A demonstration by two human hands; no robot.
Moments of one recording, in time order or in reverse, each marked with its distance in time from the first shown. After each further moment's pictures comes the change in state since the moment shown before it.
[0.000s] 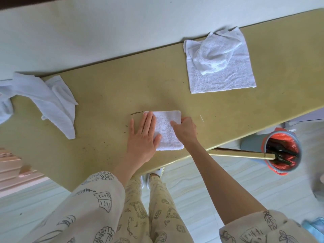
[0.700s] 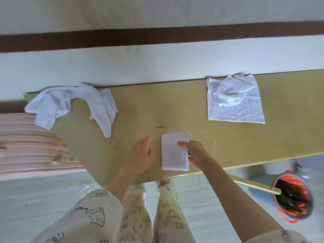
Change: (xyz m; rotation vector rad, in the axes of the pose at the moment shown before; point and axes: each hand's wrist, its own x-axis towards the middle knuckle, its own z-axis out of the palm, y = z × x) left_hand -0.064 -0.037 -0.060 -0.656 0.028 -0.367; right_hand -0.059 -0.022 -0.017 0.447 -0.413 0.050
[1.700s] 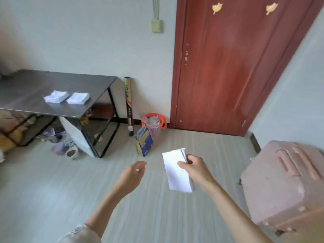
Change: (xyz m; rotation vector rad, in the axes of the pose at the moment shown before) left_hand -0.795 -0.071 0.144 -0.696 1.440 -1.225; right_hand -0.497 0.418 0.267 -1.429 -1.467 -0.924
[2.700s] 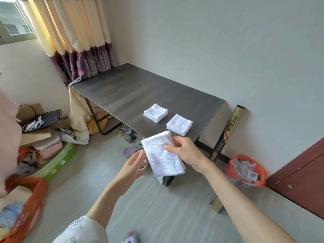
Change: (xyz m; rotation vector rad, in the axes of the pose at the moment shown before) left_hand 0.300 -0.320 -0.447 -0.824 0.302 -0.257; right_hand 0.371 -0.393 0.505 -0.076 -0.711 -0.376
